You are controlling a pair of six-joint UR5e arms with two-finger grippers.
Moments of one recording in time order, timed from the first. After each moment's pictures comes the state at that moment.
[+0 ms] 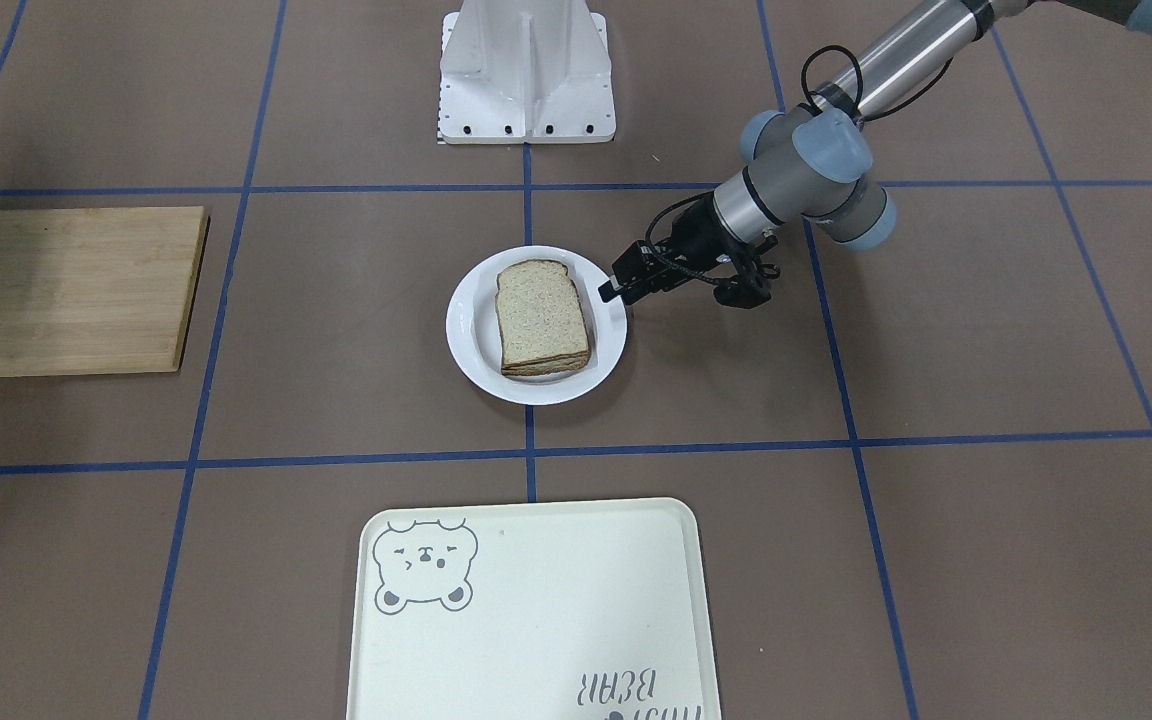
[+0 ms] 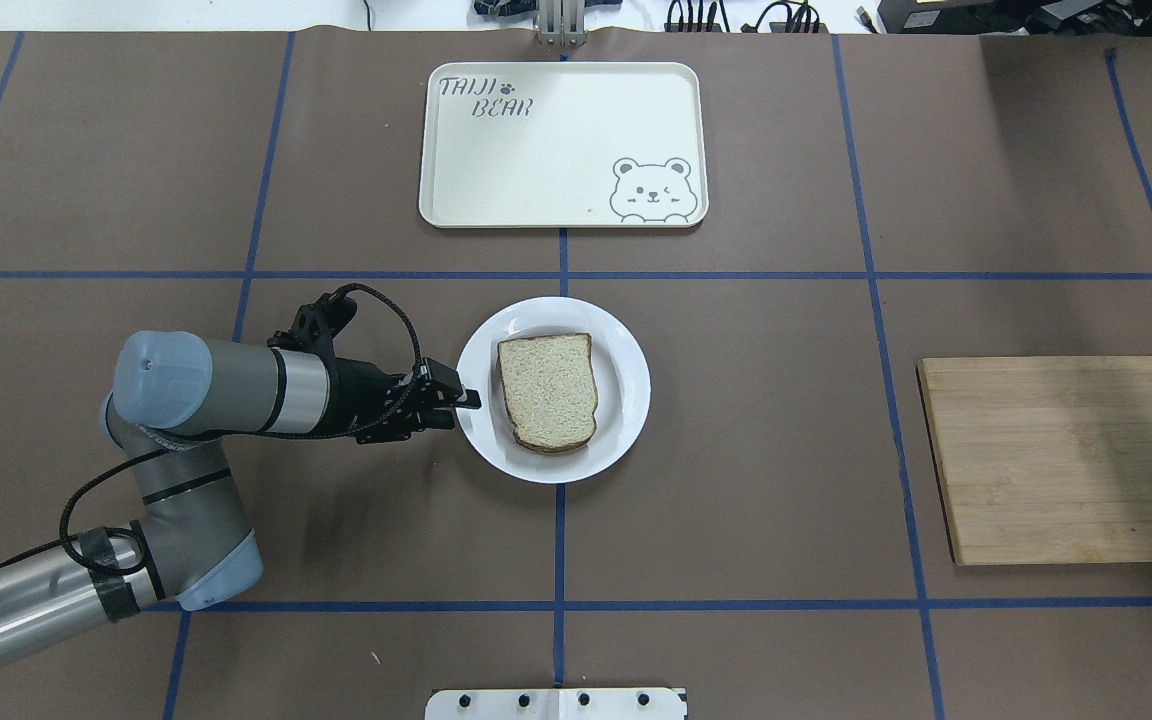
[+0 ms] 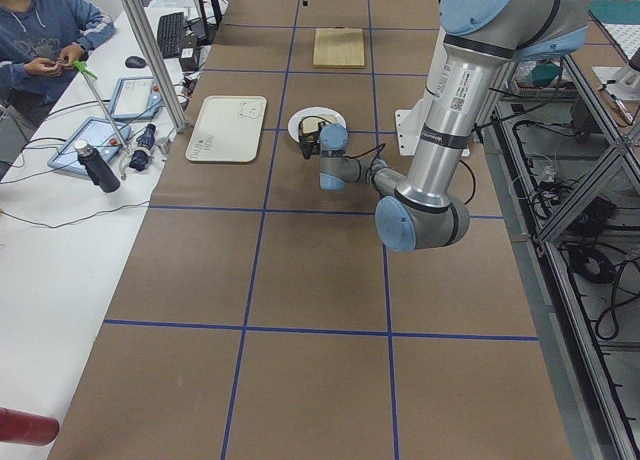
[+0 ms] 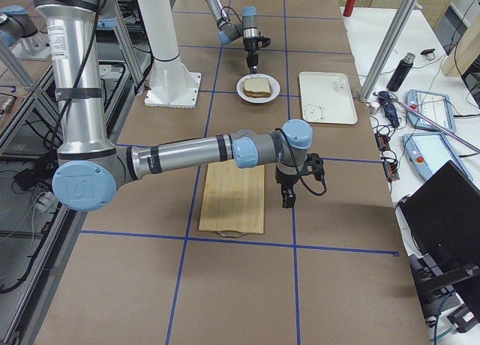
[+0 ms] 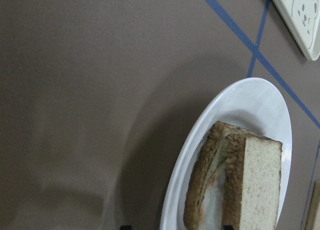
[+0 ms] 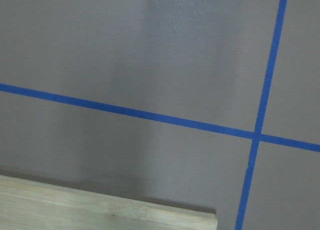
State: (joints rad) left arm -0.51 -1.98 -1.41 -2.87 -1.93 -1.84; right arm 1.37 -1.51 1.70 -1.55 2.31 0.11
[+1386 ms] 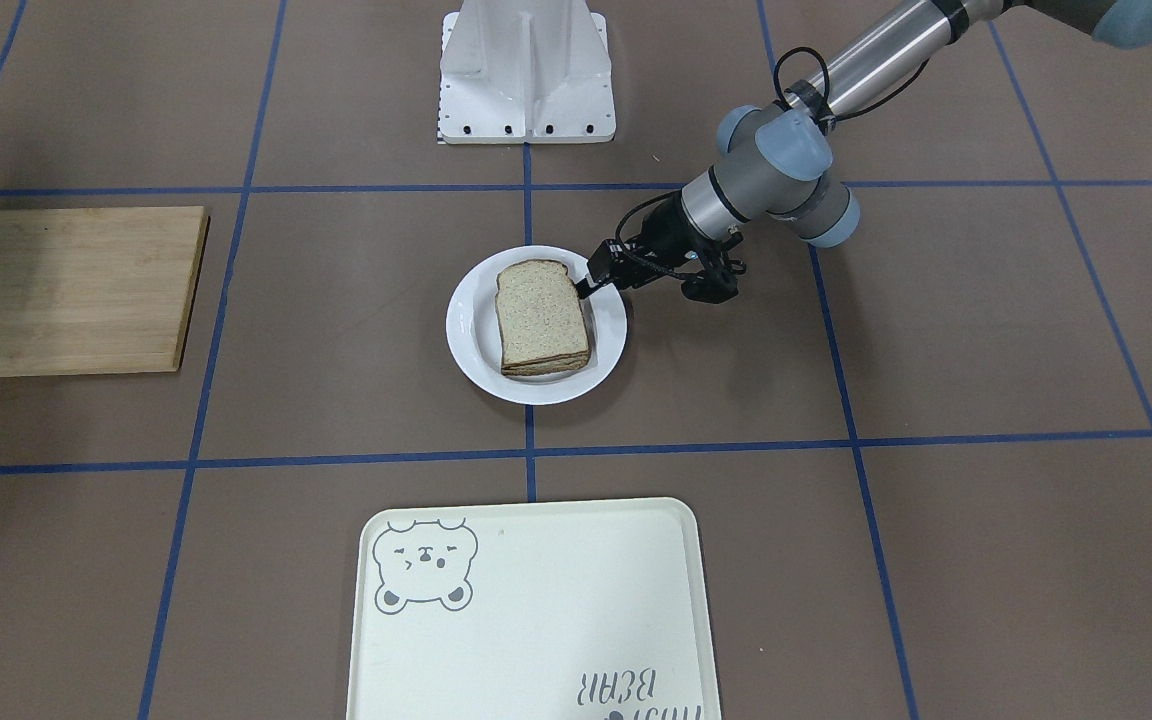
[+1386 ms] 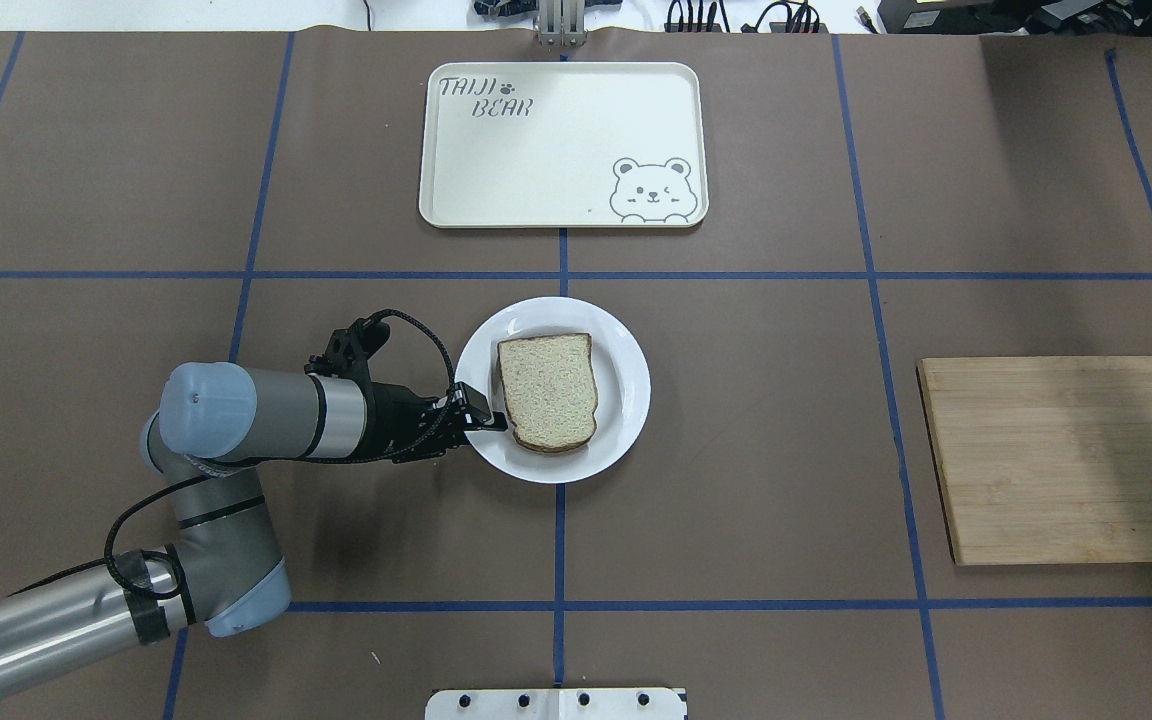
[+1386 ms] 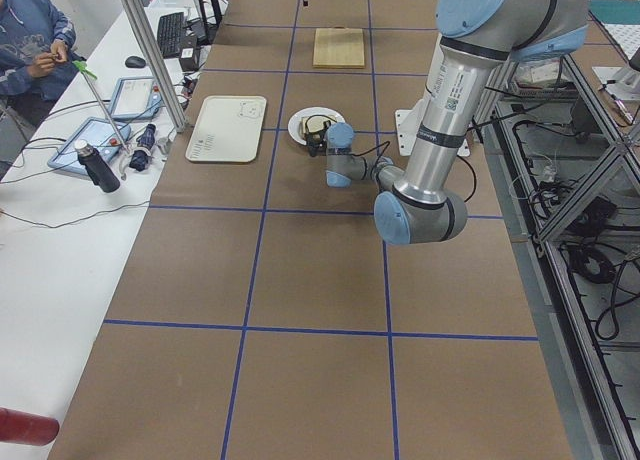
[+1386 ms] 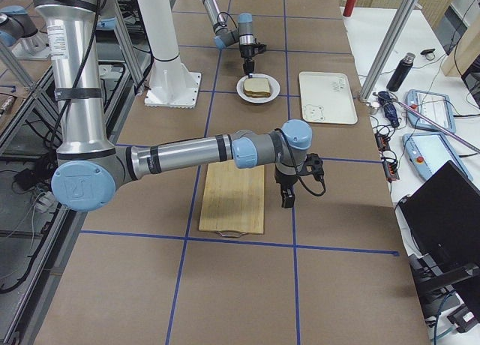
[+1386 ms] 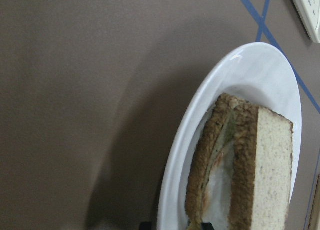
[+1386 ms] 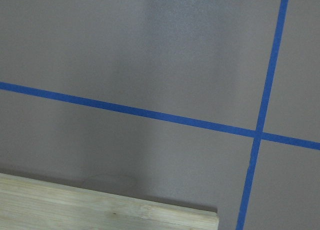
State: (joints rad) left arm -0.45 -2.03 -1.37 -2.87 -1.87 -1.84; right arm 1.37 -1.51 1.70 -1.55 2.31 0.11
